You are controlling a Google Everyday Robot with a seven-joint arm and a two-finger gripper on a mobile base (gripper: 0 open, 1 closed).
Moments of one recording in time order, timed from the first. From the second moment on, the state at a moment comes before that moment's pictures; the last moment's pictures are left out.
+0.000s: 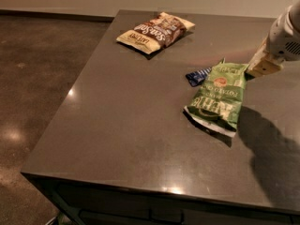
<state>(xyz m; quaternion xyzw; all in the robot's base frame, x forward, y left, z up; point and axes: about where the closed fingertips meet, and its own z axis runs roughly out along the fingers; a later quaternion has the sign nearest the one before) 0.537 -0.263 0.940 -0.54 0.82 -0.05 0.20</state>
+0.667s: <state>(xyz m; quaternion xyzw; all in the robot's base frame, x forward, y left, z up) 0.539 -0.247 0.930 -0.54 0.81 -0.03 0.21</state>
